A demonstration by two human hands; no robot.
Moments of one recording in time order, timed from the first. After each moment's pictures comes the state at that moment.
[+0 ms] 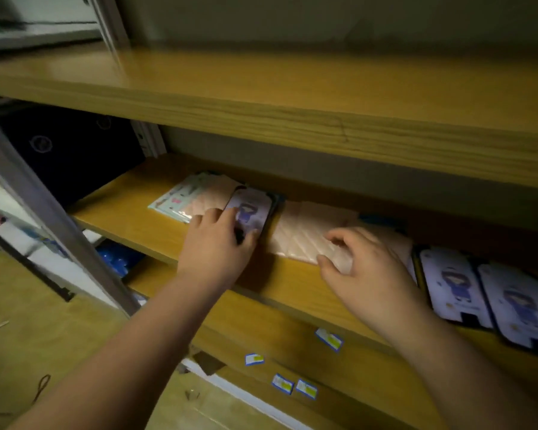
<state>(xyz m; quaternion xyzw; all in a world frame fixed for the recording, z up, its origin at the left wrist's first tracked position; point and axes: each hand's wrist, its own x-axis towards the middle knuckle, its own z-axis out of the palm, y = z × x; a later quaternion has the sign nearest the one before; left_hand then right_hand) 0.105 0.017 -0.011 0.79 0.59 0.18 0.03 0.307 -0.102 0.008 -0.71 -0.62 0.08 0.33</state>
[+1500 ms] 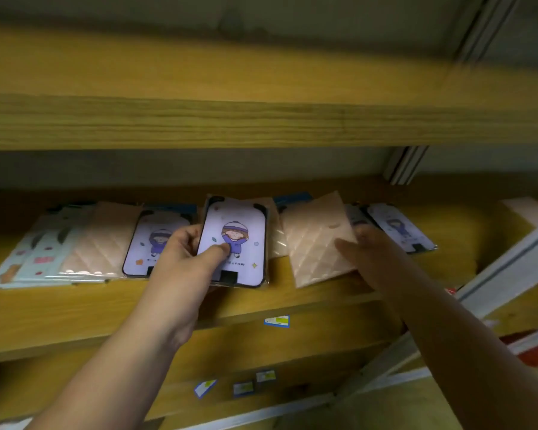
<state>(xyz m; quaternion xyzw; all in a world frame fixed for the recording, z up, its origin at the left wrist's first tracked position) 0.120 0.039 -0.014 0.55 0.34 0.29 0.71 0.319 -0.145 -0.002 -0.88 -0.21 0.16 0.39</state>
